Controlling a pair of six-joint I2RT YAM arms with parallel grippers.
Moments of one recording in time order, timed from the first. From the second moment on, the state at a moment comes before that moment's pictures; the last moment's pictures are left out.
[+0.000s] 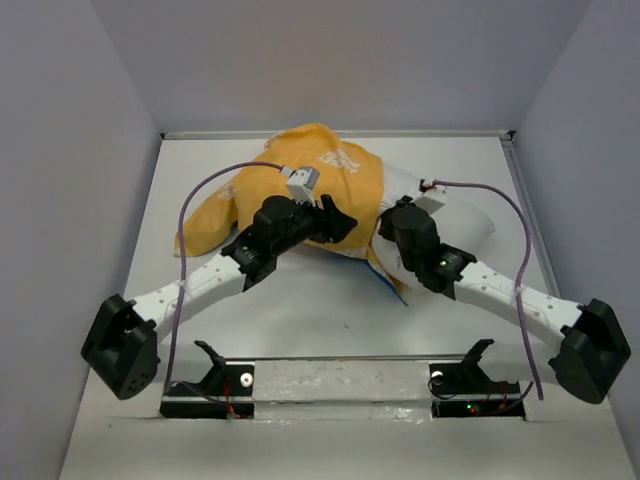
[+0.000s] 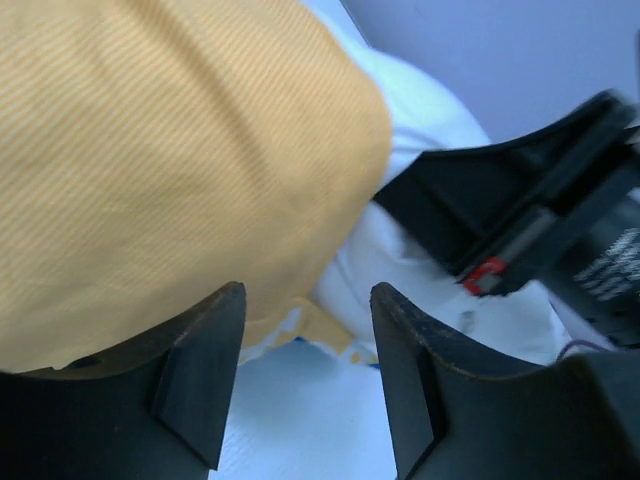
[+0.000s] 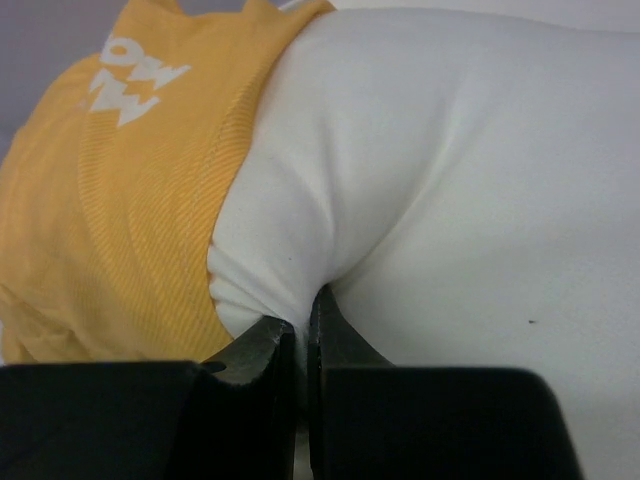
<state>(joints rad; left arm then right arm) -0.72 1.33 0.86 0.26 0.16 -0.60 0.72 1.14 0.79 0.06 0.63 0.73</state>
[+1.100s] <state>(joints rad) -0.38 1.52 0.69 0.42 0.03 -0.71 0.24 1.65 1.06 -0.04 -0.43 0.41</state>
